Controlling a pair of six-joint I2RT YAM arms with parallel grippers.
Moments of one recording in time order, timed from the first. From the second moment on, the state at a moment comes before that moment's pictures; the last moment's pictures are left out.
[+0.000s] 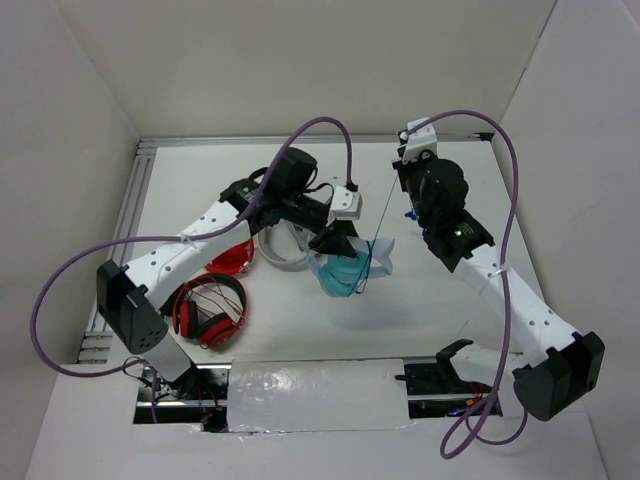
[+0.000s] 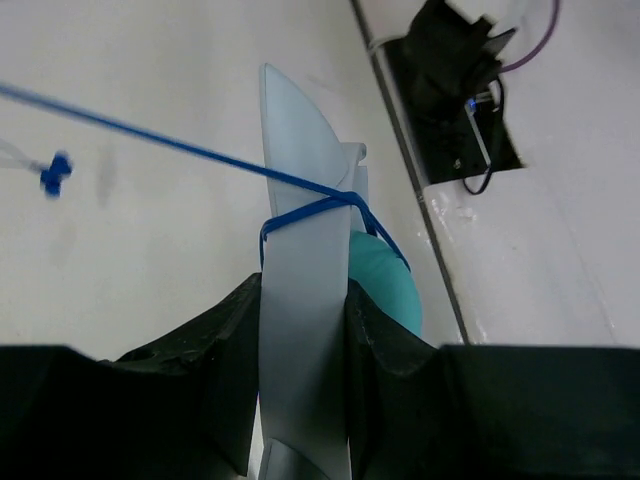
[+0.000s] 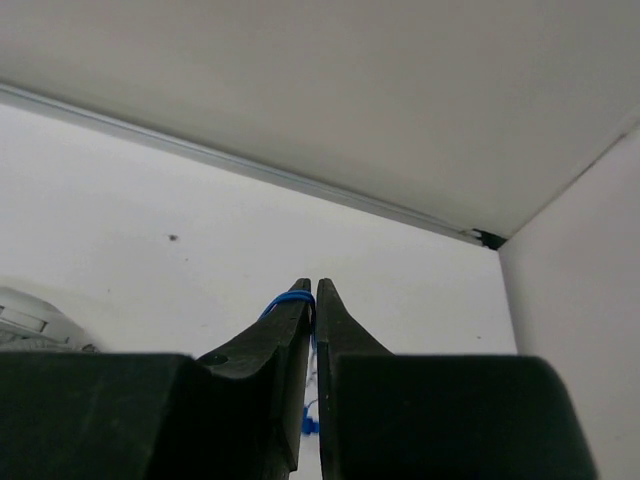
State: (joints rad) left arm -0.74 1.63 1.61 -0.65 0.90 0.55; right arm 0.47 1.12 1.09 0.03 0.40 -0.30
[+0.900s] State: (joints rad) left arm -0.75 1.30 1.49 -0.31 0.76 0.30; right arm 0.43 1.31 0.77 0.36 -0.30 0.15
